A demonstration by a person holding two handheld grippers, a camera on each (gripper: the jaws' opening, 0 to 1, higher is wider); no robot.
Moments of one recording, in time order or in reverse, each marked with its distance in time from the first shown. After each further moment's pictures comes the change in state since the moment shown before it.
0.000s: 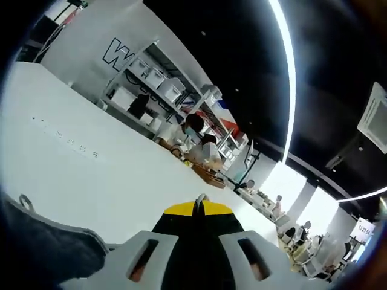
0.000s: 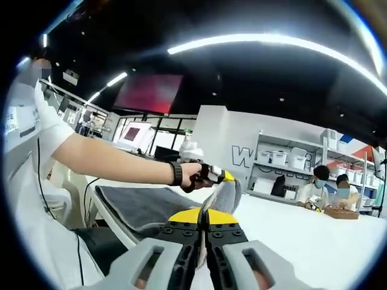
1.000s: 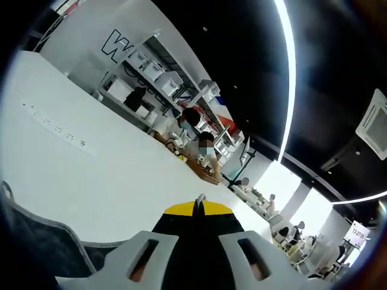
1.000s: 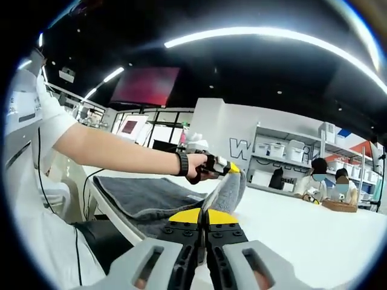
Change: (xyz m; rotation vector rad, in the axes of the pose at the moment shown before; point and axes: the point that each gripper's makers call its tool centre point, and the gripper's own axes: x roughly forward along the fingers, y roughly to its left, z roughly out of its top) left arm 0.024 -0.010 -0.017 -0.012 0.041 -0.029; right arm -0.007 -0.004 -0.022 0.011 0.050 -0.020
